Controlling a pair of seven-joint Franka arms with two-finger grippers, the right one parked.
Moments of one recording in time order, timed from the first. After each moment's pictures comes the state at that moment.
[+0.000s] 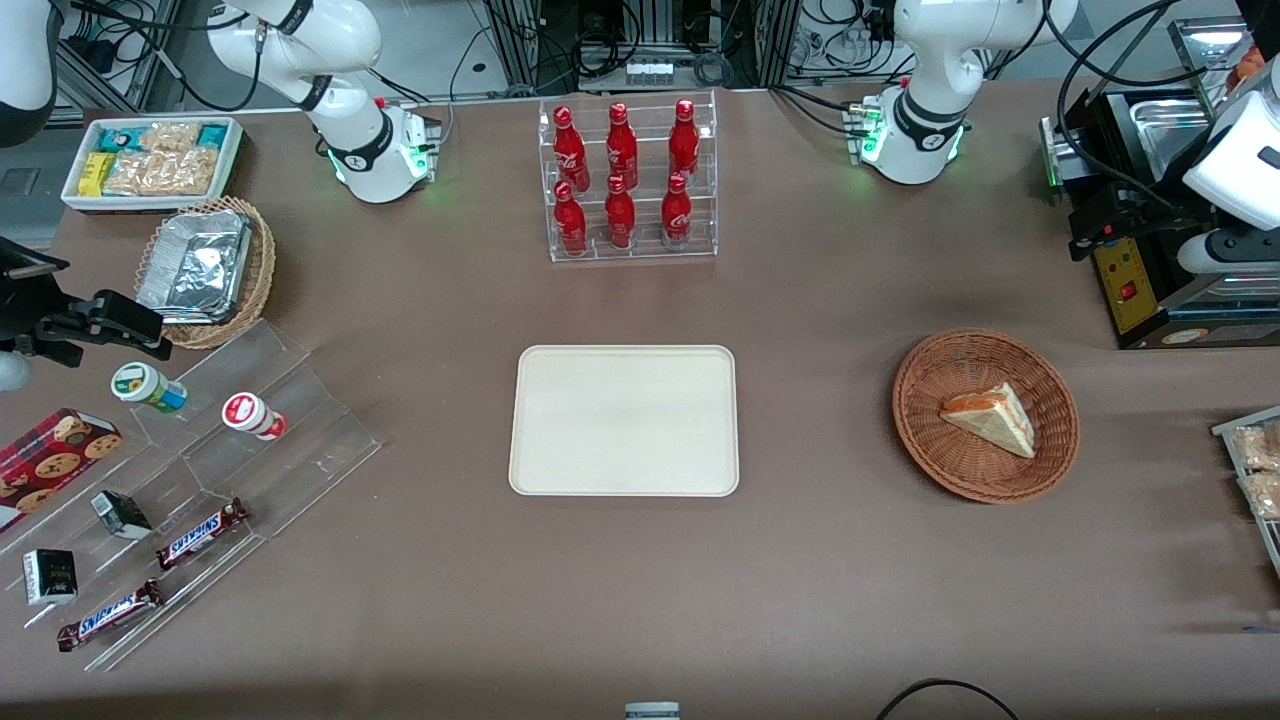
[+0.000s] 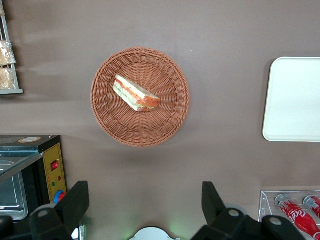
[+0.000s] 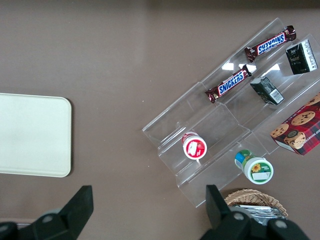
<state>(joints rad) -0.06 -0.04 -0.03 -1.53 0.02 1.43 -0.08</state>
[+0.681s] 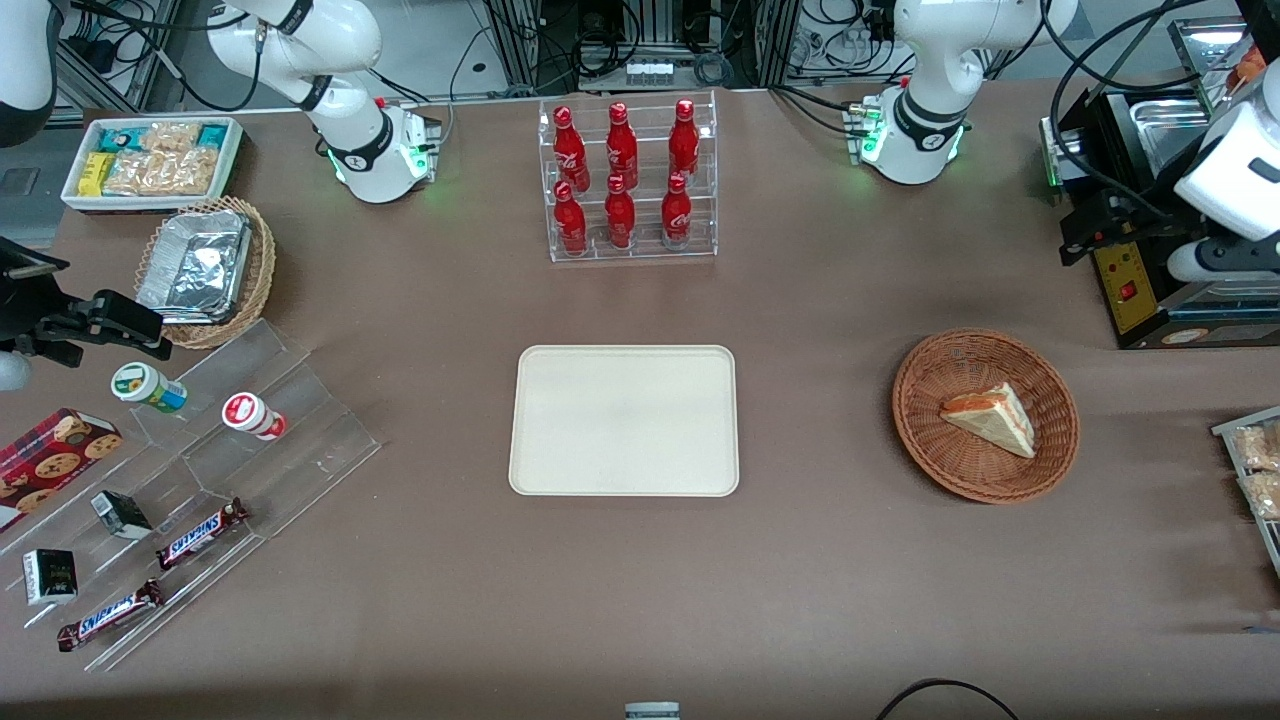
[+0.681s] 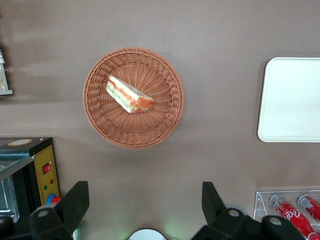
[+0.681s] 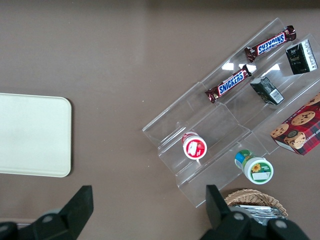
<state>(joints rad) -0.06 -0.02 -0.03 -1.54 0.00 1.46 -0.08</state>
